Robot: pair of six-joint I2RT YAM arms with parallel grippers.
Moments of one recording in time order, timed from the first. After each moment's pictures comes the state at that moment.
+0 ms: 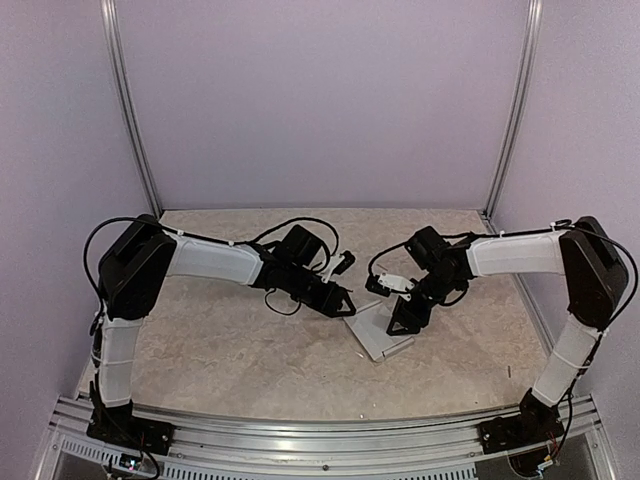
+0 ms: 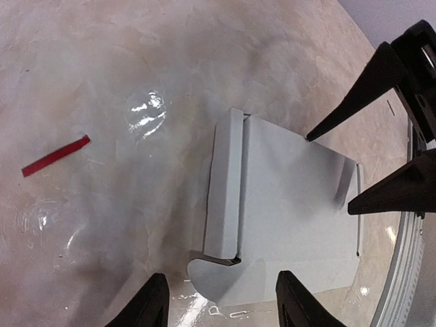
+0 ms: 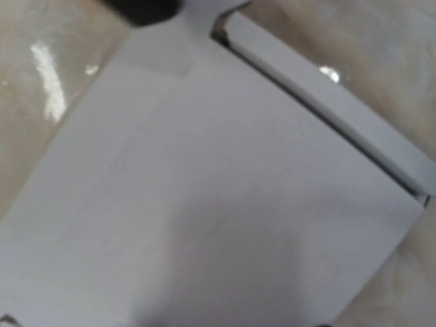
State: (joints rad) left arm -0.81 2.15 1.46 -0.15 0.47 -0.22; right arm 0.58 1.73 1.05 -0.53 -0.35 -0.52
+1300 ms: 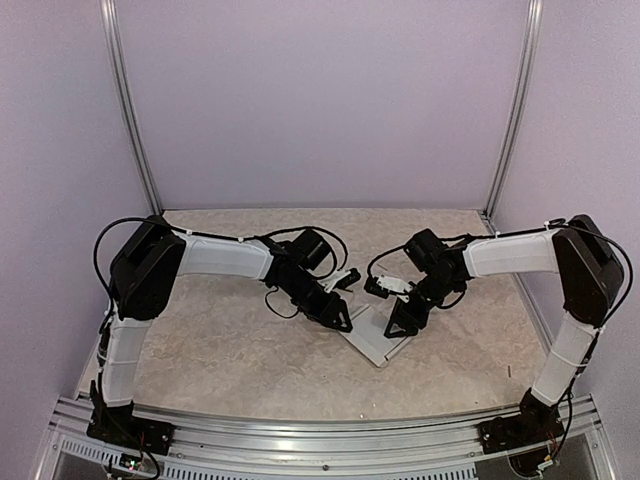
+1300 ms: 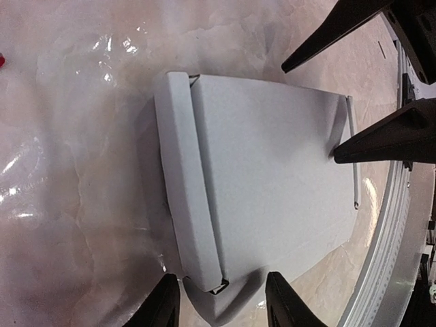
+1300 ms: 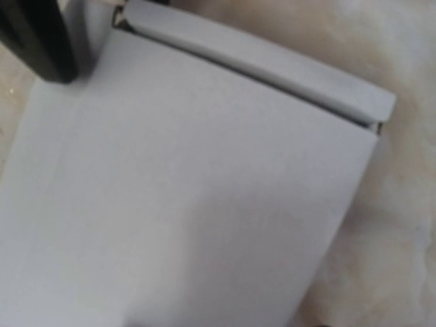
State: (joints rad) left arm -0.82 2.22 1.60 -0.46 0.59 -0.13; right arm 0.58 1.76 1.05 -0.52 -0.39 -0.51
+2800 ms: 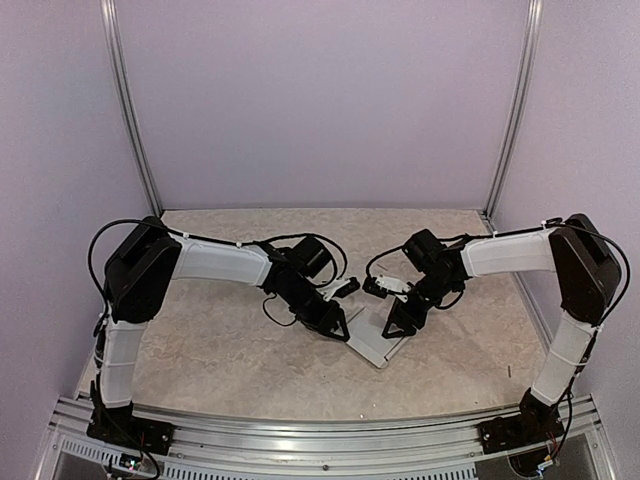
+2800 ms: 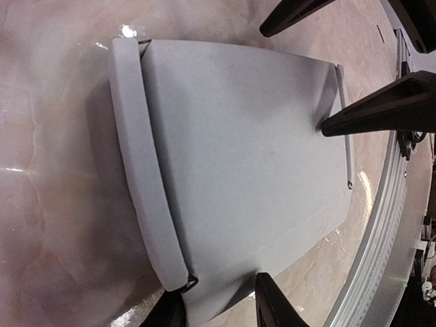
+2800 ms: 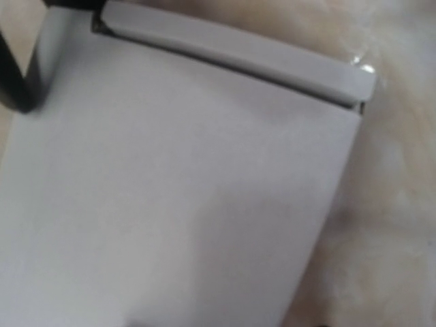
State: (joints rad) left arm -0.86 2.17 1.53 -0.46 0.57 -0.17; right arm 0.58 1.78 1.06 -0.52 -0.41 -0.50
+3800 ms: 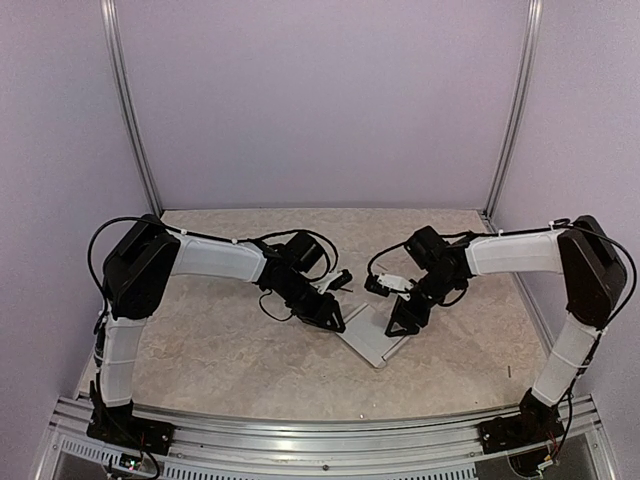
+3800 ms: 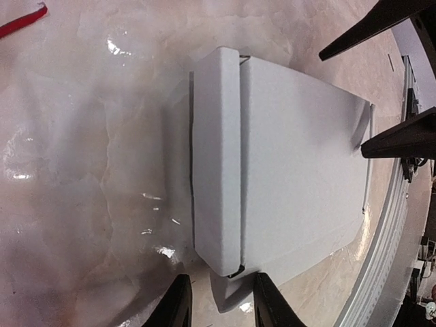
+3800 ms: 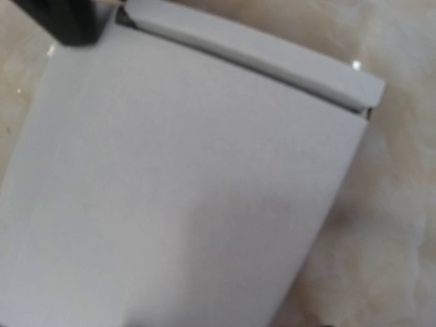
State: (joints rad) left arm -0.81 2.18 1.52 -0.41 0.57 -0.21; right arm 0.58 1.75 1.06 -0.54 -0.38 -0.51
